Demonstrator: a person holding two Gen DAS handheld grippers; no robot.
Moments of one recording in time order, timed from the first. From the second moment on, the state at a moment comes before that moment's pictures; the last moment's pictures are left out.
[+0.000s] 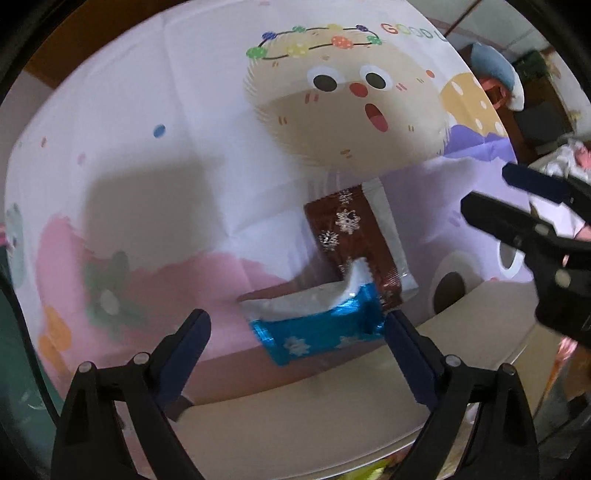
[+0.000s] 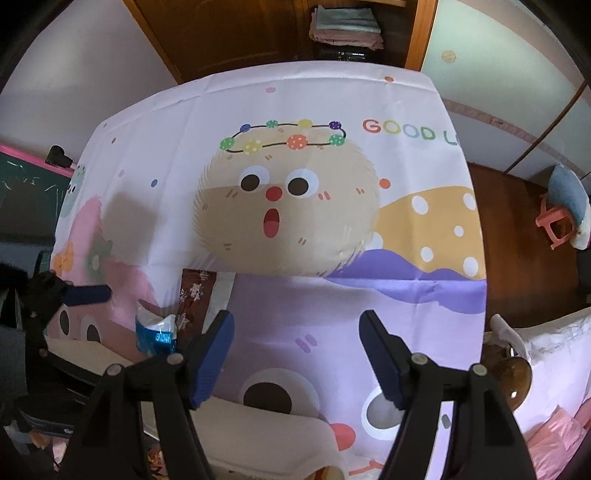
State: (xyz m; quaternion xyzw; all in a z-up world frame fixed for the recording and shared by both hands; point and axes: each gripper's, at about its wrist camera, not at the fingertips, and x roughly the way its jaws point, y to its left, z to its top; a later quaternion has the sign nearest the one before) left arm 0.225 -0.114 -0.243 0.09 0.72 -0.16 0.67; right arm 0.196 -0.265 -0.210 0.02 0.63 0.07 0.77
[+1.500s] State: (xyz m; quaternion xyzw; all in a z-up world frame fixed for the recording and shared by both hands) left arm 0.191 0.017 -0.144 -0.06 0.61 -0.08 0.79; right arm 0.182 -0.187 -0.174 -0.02 0.61 0.12 0.78
